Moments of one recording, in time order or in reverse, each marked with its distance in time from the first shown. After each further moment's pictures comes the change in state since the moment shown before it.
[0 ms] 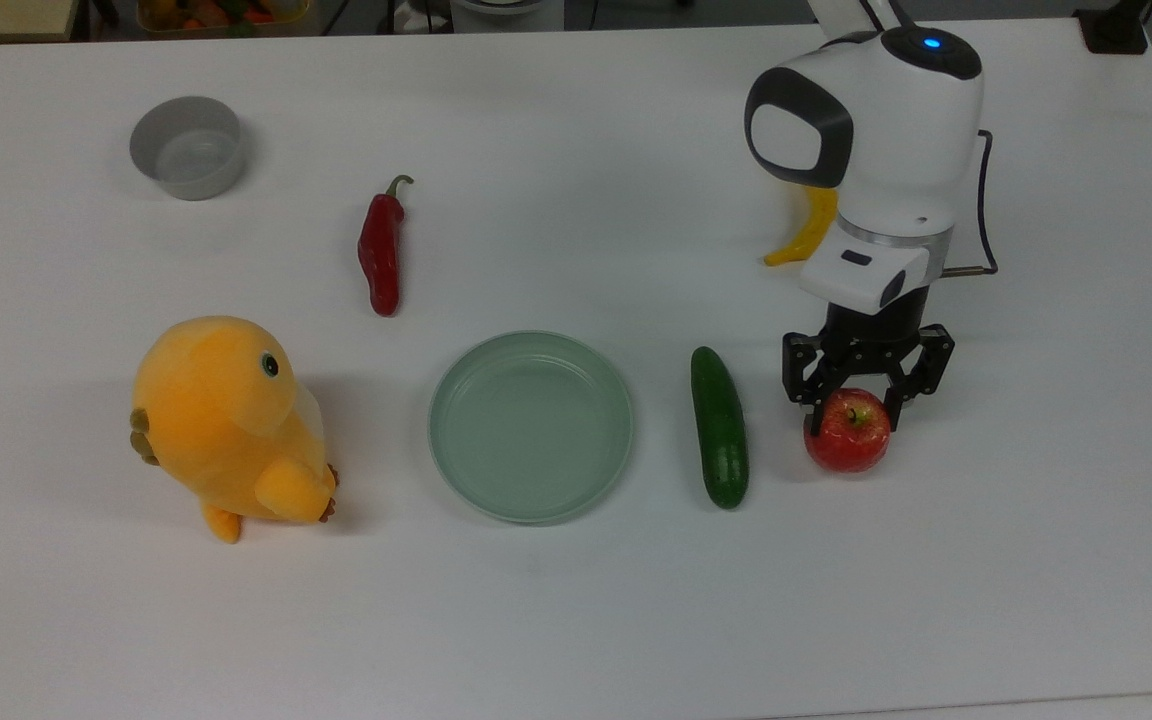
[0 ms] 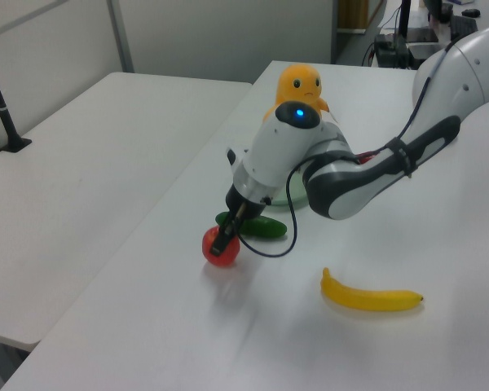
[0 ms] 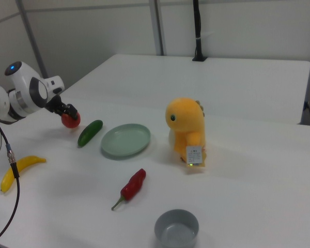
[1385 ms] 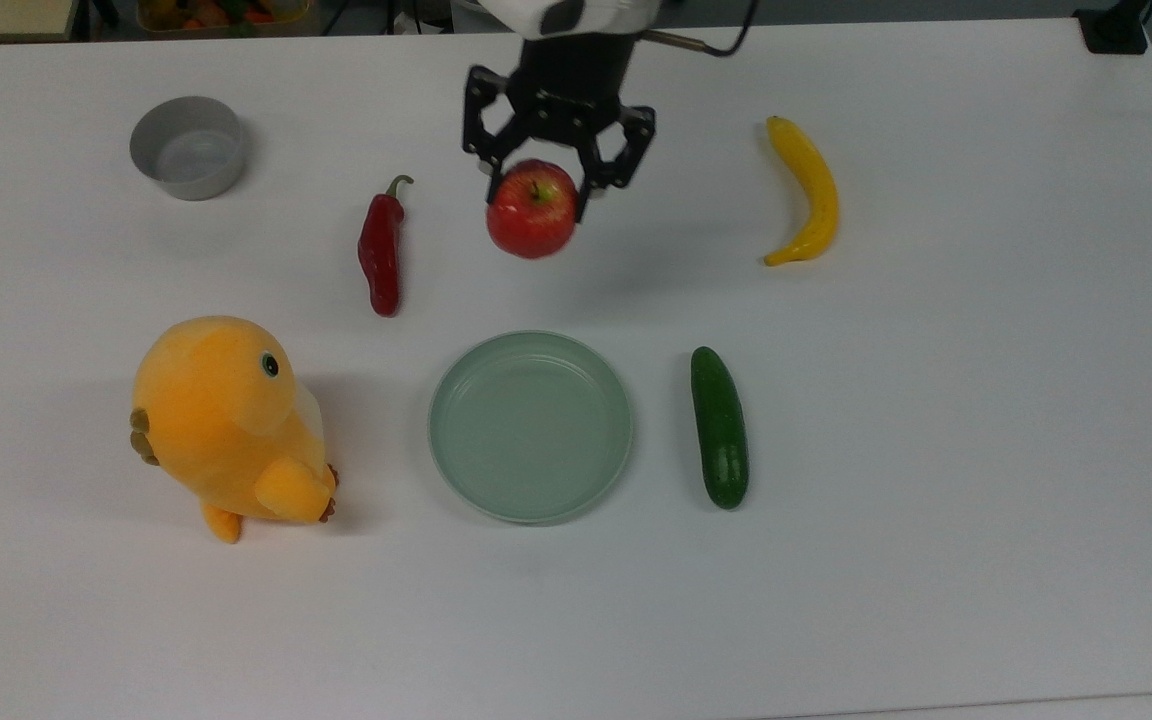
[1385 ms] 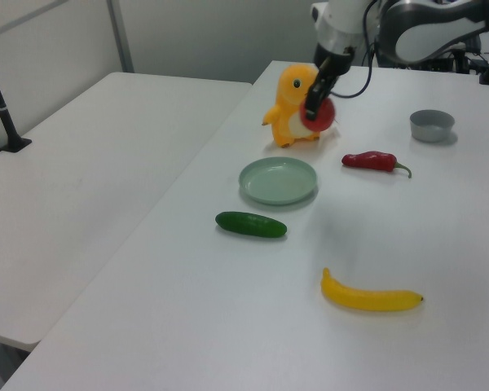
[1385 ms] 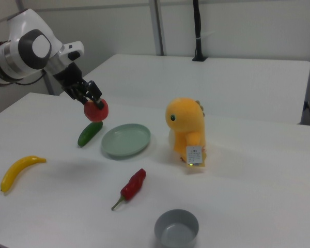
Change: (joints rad) arm -0.274 -0.671 -0.004 -0.493 0.021 -0.398 -0.205
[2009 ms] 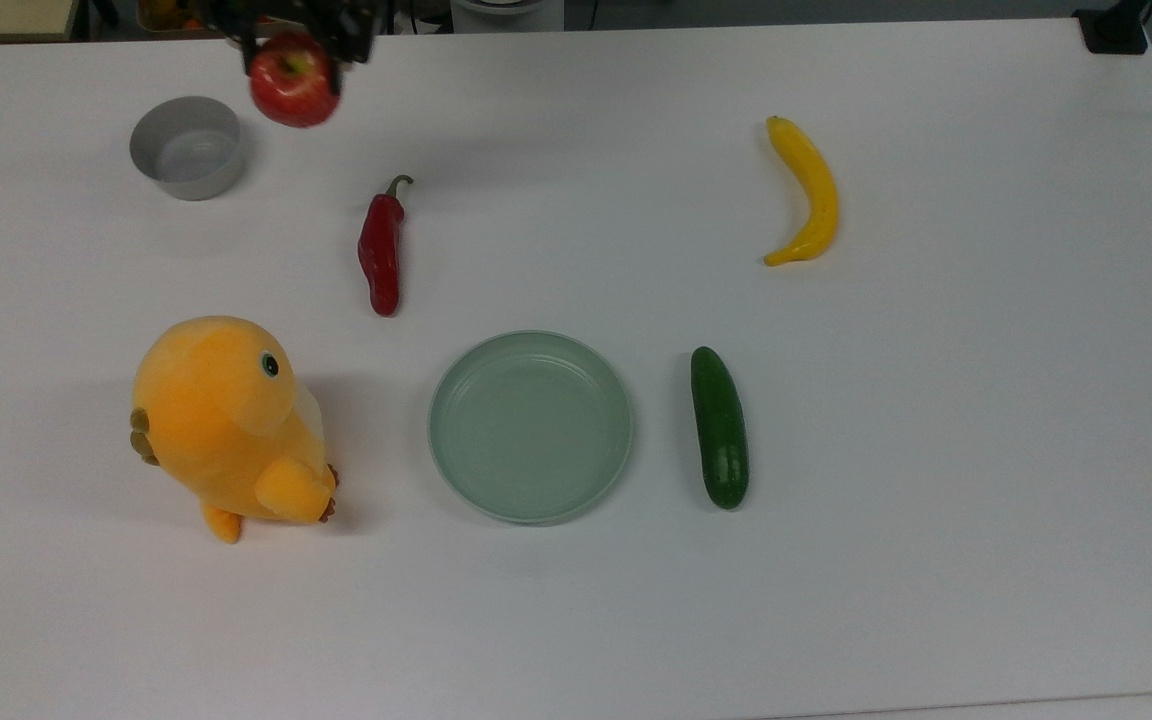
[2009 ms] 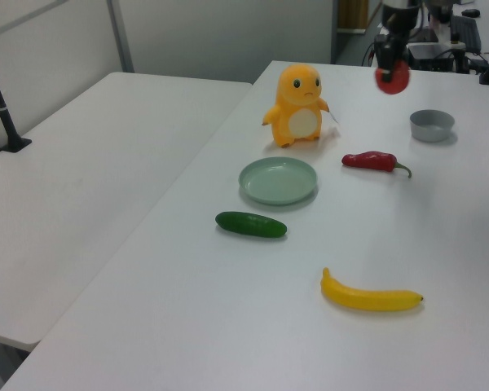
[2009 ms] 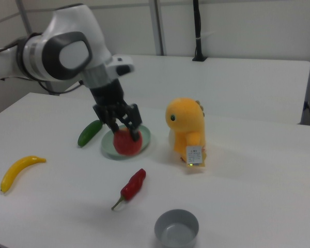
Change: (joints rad) arm -0.097 -0.206 -0.276 -0.159 0.144 -0.197 -0.440
